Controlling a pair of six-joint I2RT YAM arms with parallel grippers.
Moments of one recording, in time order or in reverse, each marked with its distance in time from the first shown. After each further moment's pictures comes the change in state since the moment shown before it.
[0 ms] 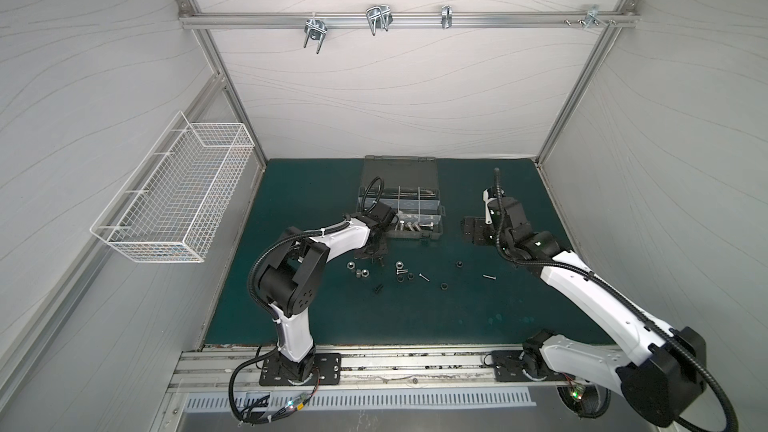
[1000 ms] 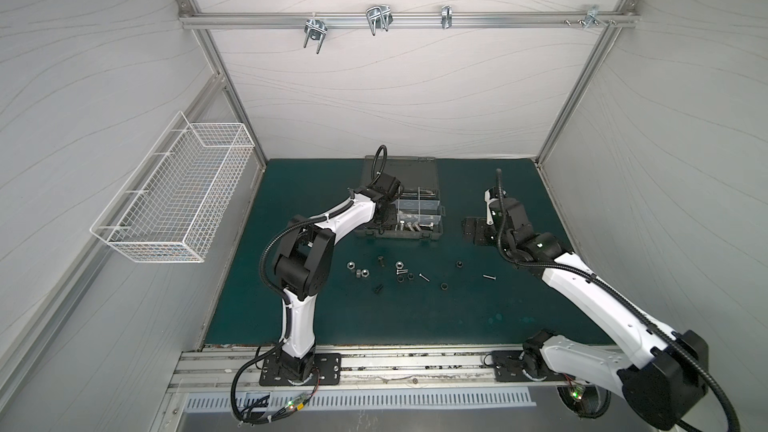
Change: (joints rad) left arm 0.060 0.194 0.382 -0.043 0.049 0.146; right arm -0.002 -0.016 -0.007 0.000 -0.002 0.012
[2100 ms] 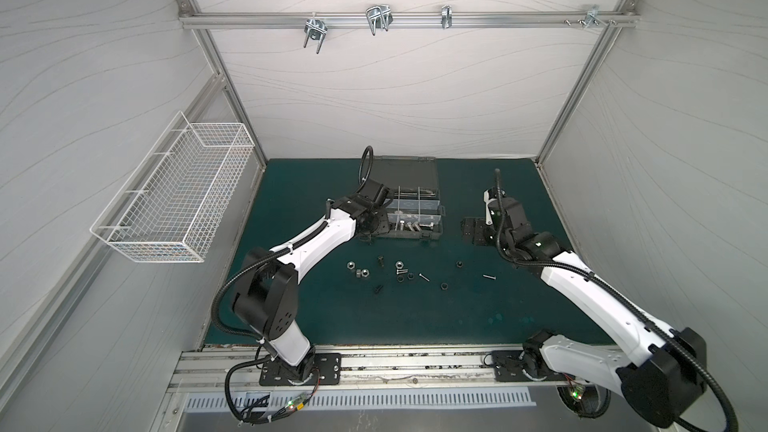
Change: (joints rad) left arm -0.043 -0.388 -0.280 -0.003 0.003 -0.066; right arm -0.001 0.011 0.000 -0.001 -0.012 0.009
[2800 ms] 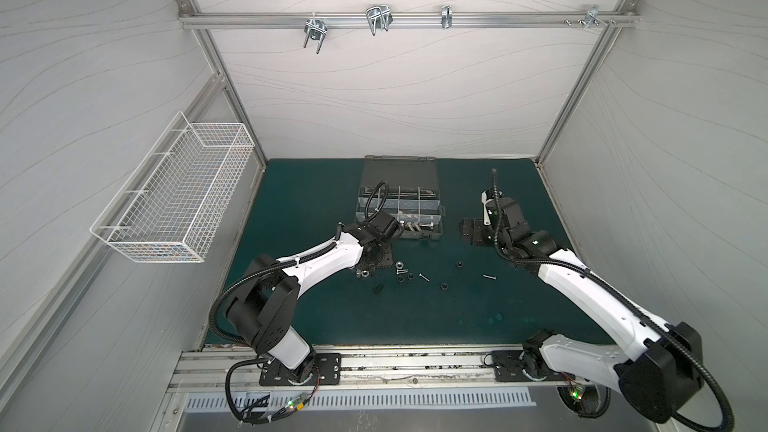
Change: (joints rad) left arm -0.130 -0.021 -0.202 0.005 0.019 -0.138; right arm -0.002 0.026 0.000 0.000 -0.014 0.000
